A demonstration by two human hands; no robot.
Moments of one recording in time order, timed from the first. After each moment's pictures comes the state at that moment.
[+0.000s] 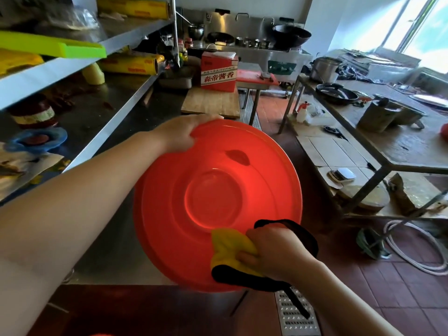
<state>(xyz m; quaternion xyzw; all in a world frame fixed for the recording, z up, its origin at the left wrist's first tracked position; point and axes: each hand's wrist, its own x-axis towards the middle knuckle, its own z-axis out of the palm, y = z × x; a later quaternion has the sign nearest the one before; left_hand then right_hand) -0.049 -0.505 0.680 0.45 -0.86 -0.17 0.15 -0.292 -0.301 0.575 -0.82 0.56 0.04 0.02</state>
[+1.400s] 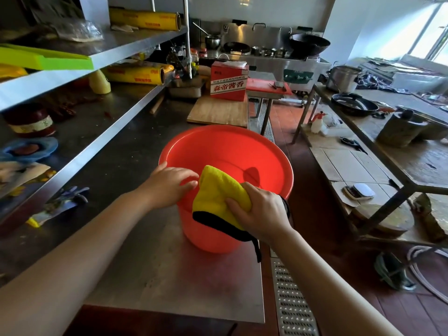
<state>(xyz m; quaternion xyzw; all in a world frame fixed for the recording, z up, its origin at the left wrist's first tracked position) -0.079 -0.478 0.615 0.55 -0.82 -0.14 0.08 -0.325 -0.416 0.589 -0.77 0.54 -0.35 -0.01</state>
